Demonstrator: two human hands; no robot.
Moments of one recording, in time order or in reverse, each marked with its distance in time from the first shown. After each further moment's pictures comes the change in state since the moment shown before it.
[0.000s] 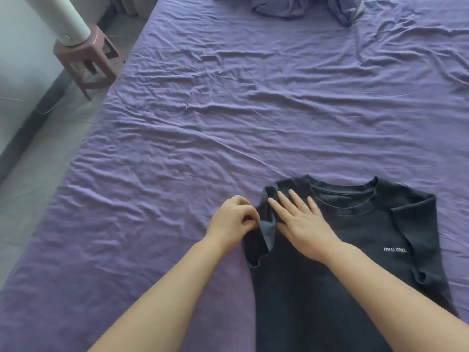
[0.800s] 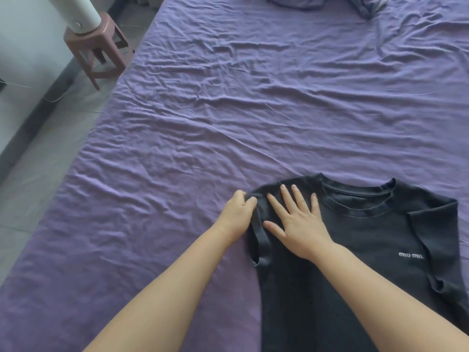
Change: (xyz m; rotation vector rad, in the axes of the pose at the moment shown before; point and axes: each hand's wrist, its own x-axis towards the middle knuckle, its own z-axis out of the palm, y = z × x) left_hand 0.009 0.006 -0.010 -0.504 0.009 -0.507; right_hand 0.021 -0.025 0.017 -0.046 0.046 0.065
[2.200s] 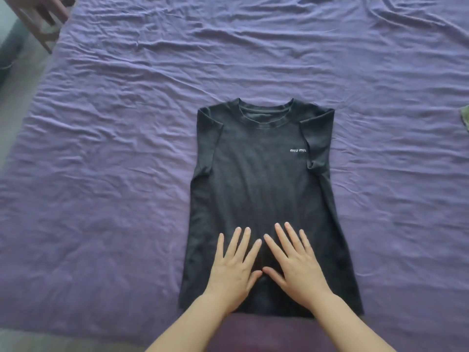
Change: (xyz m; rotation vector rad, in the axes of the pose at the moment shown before) left_hand -0.276 -0.109 0.198 1.162 -0.140 0.488; right_hand -0.340 0.061 0.070 0.028 -0.043 -0.002
